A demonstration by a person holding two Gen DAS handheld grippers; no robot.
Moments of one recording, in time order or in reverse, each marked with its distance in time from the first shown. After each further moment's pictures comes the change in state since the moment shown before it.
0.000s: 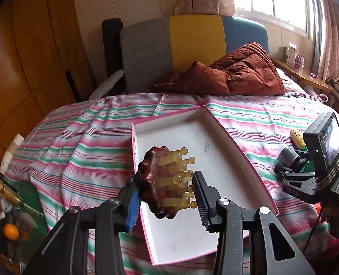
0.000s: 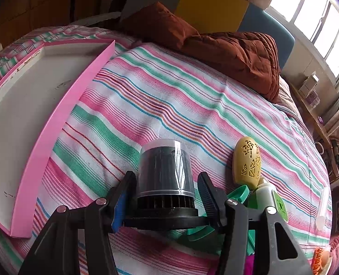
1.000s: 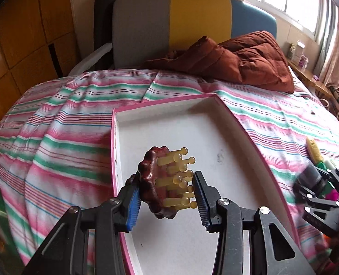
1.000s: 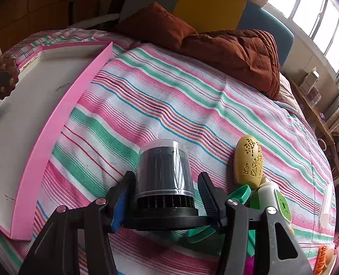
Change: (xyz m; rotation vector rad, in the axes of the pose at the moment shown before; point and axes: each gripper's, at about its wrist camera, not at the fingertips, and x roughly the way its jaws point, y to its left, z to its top) left arm 0.110 0.017 0.030 -0.084 0.152 -0.093; right arm 0.001 -0.004 0.001 0.022 0.001 0.017
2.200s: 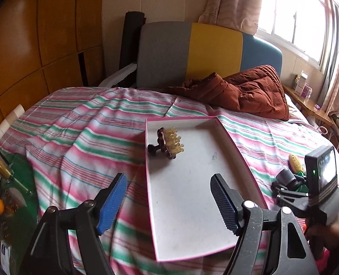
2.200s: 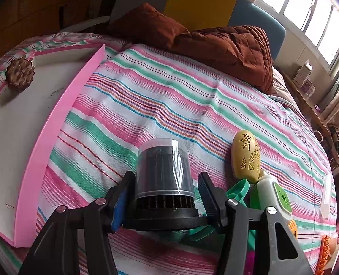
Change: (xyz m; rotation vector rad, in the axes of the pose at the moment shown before) left arm -0.116 0.010 -0.059 -0.124 -0.173 0.046; right arm 0.000 -0.002 0.000 0.062 0.007 -0.027
